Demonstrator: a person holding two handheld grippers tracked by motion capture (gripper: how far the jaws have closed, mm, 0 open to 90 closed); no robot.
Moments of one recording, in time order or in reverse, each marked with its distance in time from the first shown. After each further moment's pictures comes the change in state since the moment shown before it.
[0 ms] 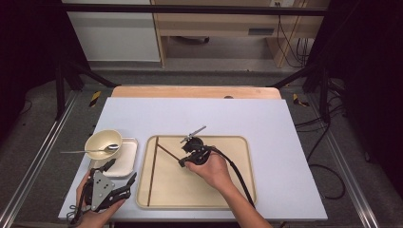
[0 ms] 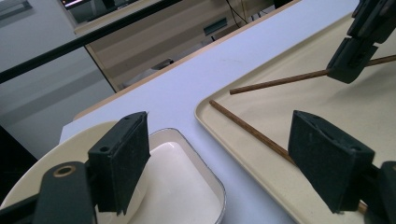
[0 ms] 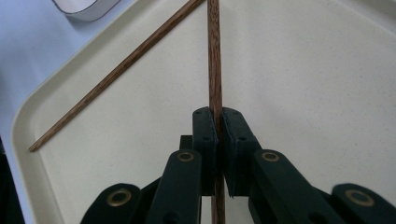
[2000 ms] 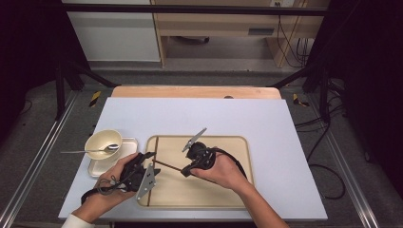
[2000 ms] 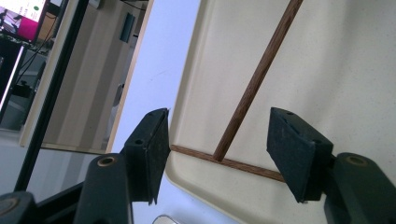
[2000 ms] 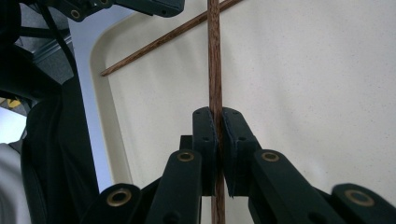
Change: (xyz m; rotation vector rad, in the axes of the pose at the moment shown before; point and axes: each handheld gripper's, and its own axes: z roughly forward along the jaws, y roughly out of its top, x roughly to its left) left arm -0.029 0.047 0.067 0.153 -0.296 0.764; right arm 0.012 -0.010 -0.031 0.090 0.157 -0.234
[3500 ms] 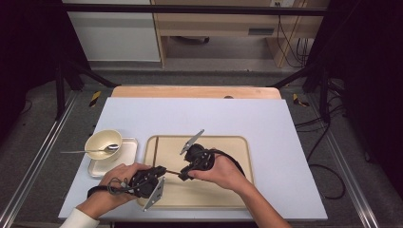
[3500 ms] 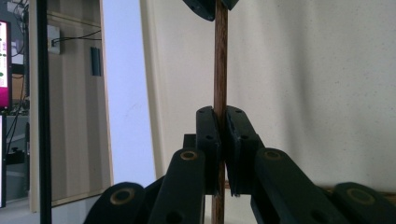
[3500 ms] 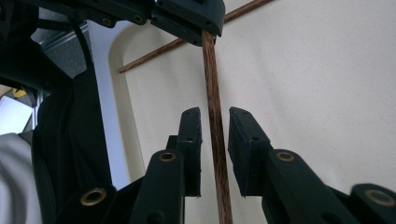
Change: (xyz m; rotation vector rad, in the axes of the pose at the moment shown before) left arm -0.013 0.021 0.006 -0.006 -0.110 0.319; right arm 0.010 0.003 -0.001 0.008 0.023 -0.052
